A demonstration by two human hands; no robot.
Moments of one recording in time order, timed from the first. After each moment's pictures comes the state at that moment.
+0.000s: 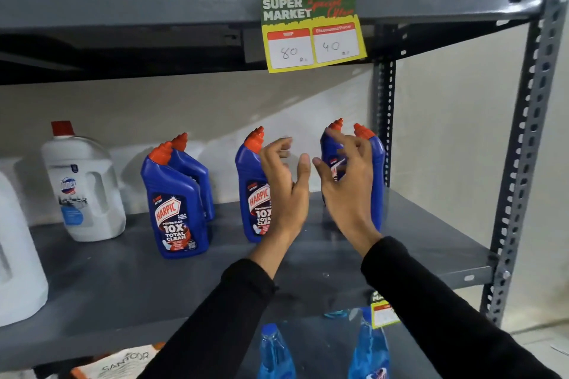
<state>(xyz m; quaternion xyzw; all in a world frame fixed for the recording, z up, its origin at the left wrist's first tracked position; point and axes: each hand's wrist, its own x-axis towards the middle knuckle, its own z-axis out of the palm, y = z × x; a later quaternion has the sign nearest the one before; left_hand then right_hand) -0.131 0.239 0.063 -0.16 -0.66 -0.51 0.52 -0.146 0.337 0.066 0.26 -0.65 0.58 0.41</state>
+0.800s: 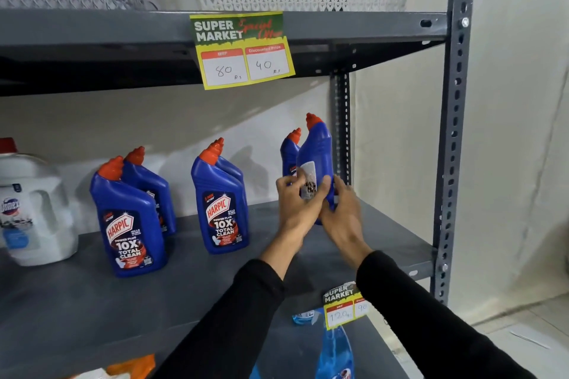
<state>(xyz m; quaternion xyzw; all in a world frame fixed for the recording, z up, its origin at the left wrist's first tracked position) -0.172 0.314 0.041 -0.04 -0.76 -0.58 0.30 -0.179 0.403 0.020 0.13 -0.76 0.57 0.28</state>
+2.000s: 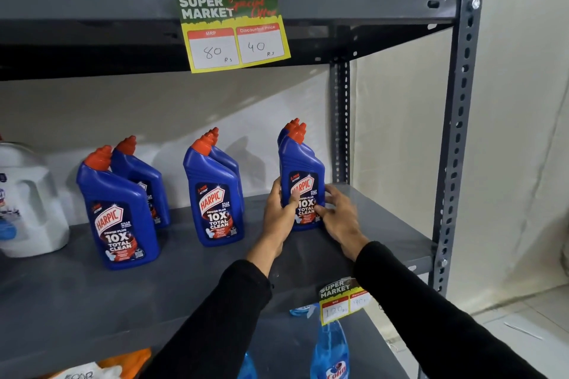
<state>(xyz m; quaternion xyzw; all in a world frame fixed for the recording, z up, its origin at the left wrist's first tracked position) -0.197 0.280 -0.004 -0.06 -0.70 -0.66 0.25 -0.225 0.409 -0.011 0.11 -0.75 0.64 0.12</state>
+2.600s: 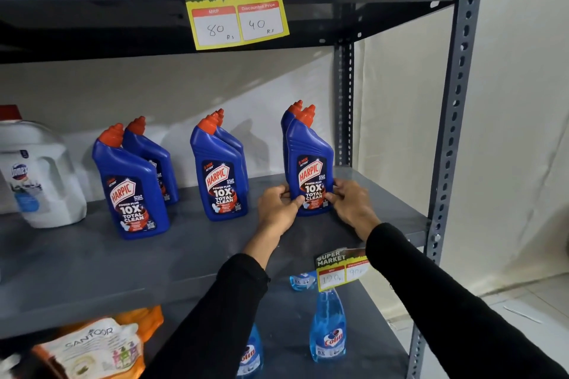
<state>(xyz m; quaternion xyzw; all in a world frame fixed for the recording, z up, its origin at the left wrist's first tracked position) -0.169 0.278 -0.020 0.04 -0.82 -0.51 0.26 -0.197 0.435 -0.005 0.10 -0.83 0.53 0.11</state>
